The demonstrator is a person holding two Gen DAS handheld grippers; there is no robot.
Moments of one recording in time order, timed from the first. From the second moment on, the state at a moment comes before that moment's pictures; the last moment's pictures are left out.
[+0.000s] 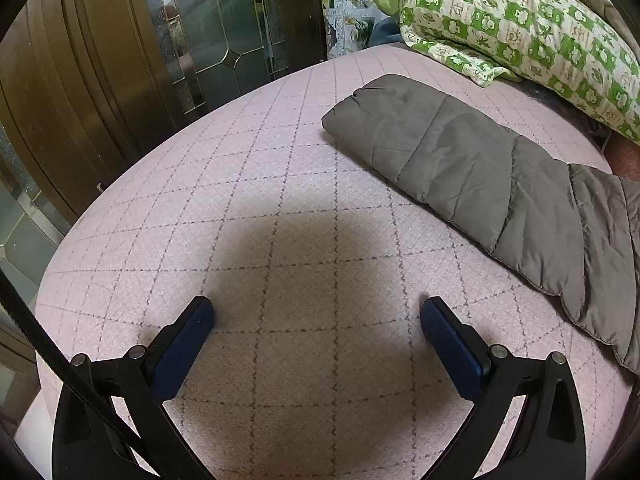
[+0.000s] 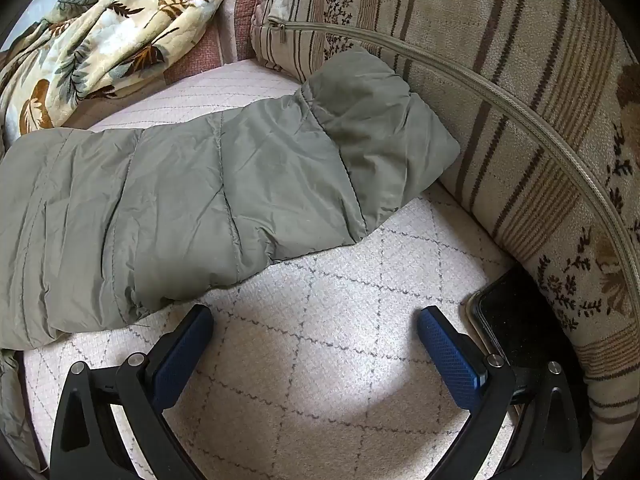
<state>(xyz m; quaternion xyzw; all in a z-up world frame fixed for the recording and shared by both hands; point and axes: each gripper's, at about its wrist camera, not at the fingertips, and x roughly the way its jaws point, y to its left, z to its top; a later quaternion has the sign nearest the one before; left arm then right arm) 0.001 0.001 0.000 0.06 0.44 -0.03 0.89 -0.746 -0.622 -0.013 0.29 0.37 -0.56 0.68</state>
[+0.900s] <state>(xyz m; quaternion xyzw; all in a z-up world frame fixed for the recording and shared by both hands) -0.081 0.020 0.027 0.03 0.45 -0.07 0.89 -0.761 -0.586 0.000 0.33 0.34 -0.56 0.68</state>
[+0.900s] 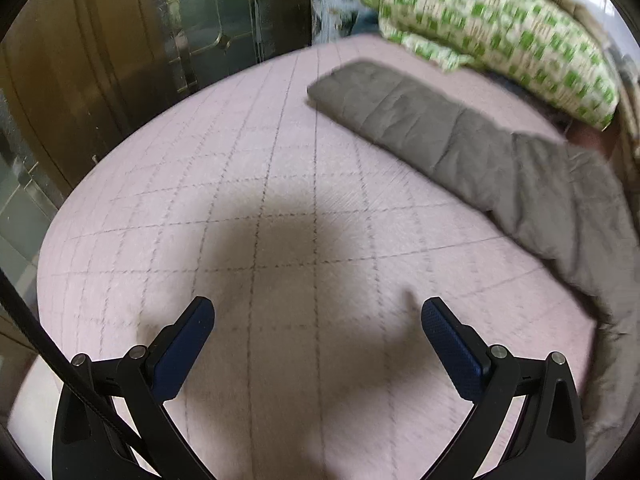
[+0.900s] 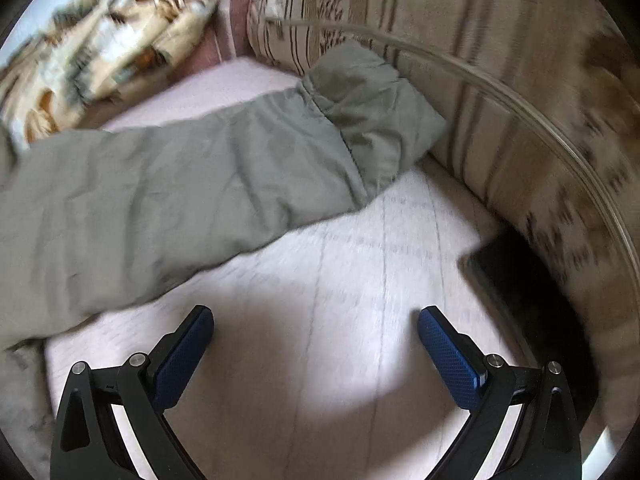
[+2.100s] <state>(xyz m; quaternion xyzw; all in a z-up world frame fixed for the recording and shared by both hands) -0.454 0.006 0.104 0.11 0.24 -0.32 0.91 -0.649 -0.116 0.124 0.10 0.17 -0.34 0.92</state>
